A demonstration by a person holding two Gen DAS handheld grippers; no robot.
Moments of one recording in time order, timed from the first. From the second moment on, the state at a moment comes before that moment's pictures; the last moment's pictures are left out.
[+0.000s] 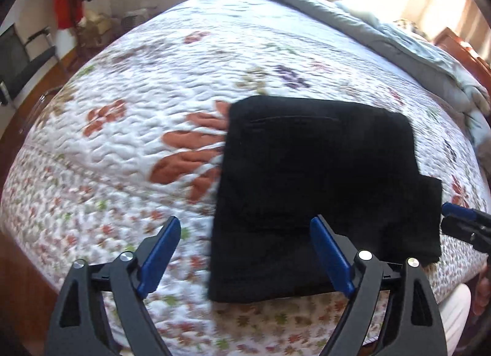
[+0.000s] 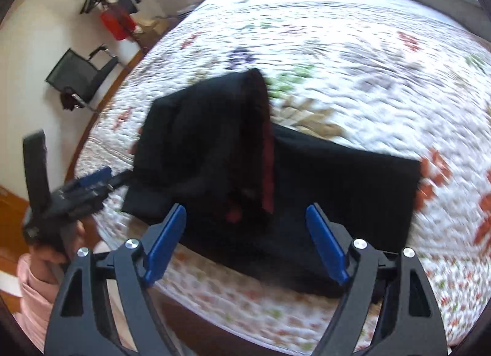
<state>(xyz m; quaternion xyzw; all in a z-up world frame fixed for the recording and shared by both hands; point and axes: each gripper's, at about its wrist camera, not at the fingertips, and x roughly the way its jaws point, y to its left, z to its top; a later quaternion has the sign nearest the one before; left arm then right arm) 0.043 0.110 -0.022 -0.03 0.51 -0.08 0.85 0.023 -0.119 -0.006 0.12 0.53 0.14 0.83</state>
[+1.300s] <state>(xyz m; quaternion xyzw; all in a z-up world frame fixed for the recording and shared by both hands) 0.042 0.145 -0.053 -0.13 0.56 -0.08 0.81 0.067 -0.126 -0.078 0.23 0.58 0.19 0.76</state>
